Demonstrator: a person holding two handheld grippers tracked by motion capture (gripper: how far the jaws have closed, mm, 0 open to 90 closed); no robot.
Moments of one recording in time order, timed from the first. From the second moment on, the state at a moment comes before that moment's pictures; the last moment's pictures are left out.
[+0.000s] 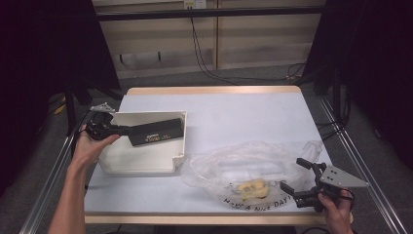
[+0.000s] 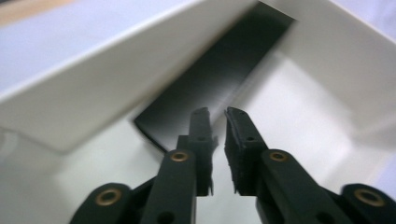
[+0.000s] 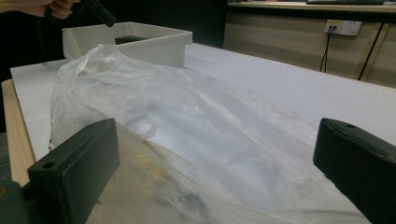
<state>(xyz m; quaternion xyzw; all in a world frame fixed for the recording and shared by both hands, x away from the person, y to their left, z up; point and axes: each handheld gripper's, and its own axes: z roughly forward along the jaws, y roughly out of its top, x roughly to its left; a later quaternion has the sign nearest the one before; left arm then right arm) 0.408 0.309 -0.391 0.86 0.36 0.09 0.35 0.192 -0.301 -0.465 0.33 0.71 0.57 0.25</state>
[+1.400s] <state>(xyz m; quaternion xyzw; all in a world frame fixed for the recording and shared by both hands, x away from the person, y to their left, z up) 0.413 0.254 -0.459 0.84 0.41 0.13 0.33 0.191 -0.299 -0.466 0.34 0.70 0.58 0.24</state>
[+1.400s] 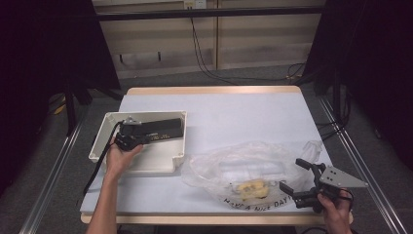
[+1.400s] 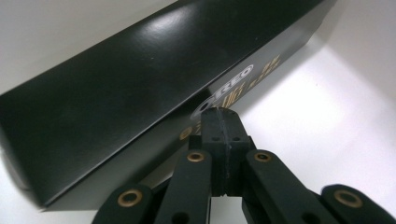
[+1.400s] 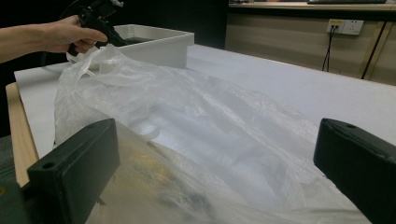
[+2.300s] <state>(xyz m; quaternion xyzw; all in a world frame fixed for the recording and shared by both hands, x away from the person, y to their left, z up) 0.421 0.248 -0.460 0.83 0.41 0.14 0.34 0.188 -0.298 -0.465 0.33 0.71 0.58 0.24</state>
